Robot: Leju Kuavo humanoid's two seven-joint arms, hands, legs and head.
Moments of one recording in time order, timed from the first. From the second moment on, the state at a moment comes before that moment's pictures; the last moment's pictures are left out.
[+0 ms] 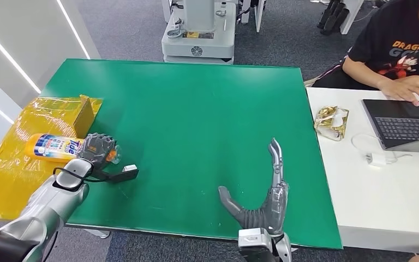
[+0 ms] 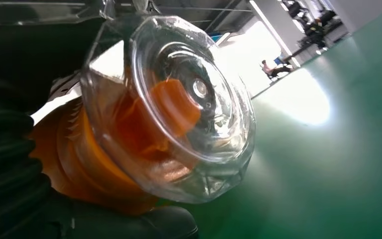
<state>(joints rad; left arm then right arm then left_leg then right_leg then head) -0.65 0.29 -0.43 -0.47 -1.46 0.40 -0.14 -0.03 0.09 0.51 -1.46 0.45 -0.69 -0.51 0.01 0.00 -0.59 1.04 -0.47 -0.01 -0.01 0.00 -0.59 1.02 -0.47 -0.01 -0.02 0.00</state>
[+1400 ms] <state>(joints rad) -0.71 0.31 -0.50 -0.35 -1.44 0.50 -0.12 0.01 0.10 0.46 -1.52 0.51 -0.64 -0.47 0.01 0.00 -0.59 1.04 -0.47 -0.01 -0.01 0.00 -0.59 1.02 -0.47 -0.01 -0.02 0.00</state>
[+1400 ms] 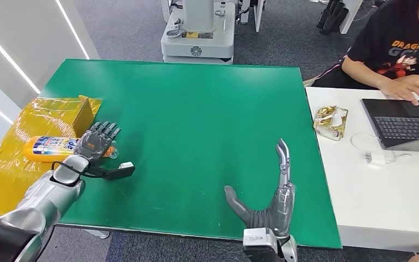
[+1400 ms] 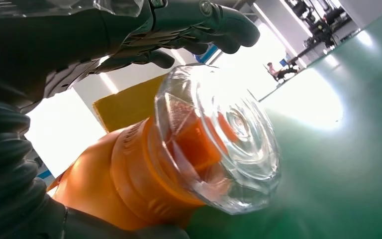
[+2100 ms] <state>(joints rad) -0.50 0.40 -0.39 -0.52 -1.50 0.68 -0.11 0.03 0.10 0.46 -1.54 0.33 -0.56 -0.55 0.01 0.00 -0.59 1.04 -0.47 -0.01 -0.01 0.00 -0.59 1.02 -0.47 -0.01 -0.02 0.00</state>
